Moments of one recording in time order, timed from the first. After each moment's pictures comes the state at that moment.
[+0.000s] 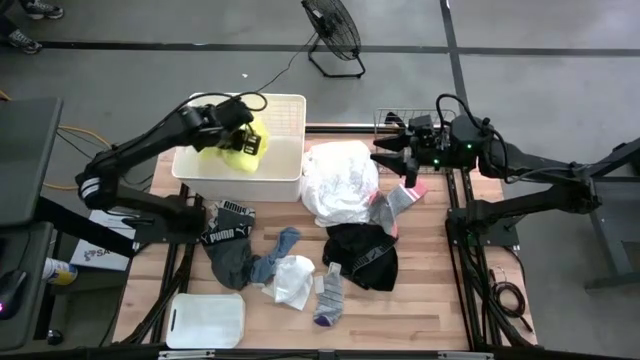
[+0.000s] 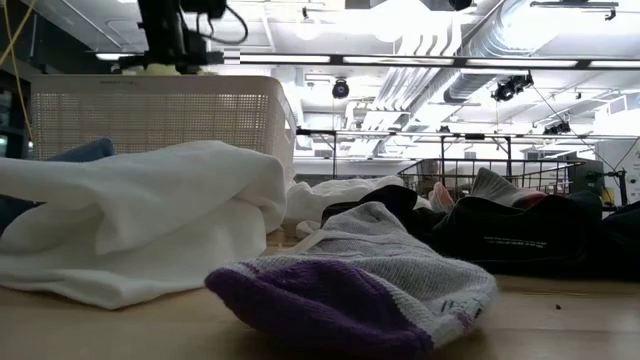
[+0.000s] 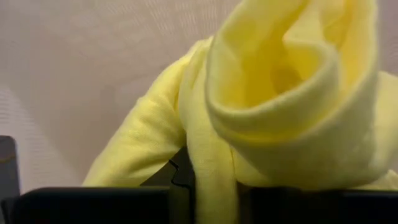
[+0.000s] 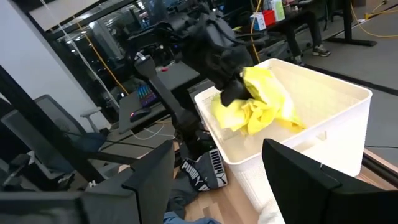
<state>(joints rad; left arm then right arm) 0.60 1.24 1.28 -1.16 -0.40 -0.61 -0.17 1.00 1.14 -0.24 -0.02 0.42</state>
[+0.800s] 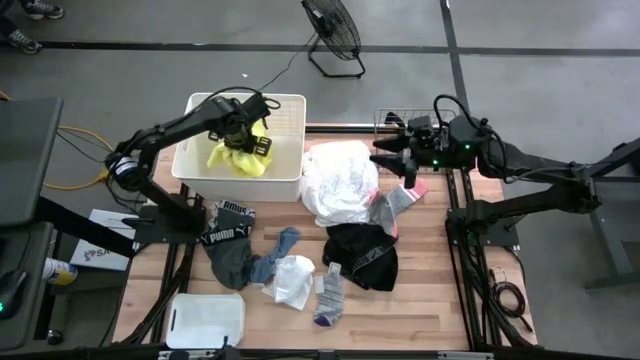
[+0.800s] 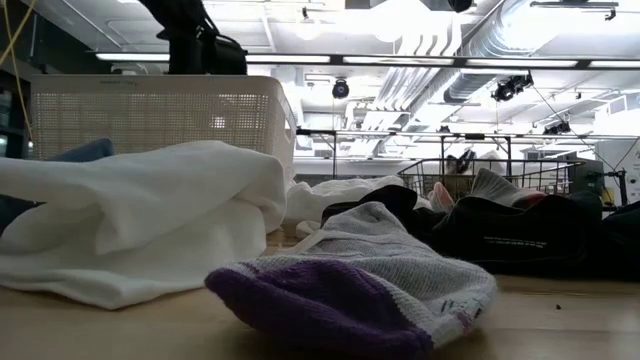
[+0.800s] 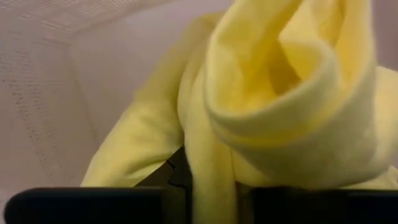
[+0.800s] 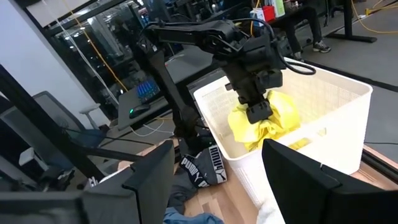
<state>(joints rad) 0.74 1.51 1.28 -1.14 -0.21 -0.54 -0.17 1.01 1.14 -0.26 -0.02 0.42</state>
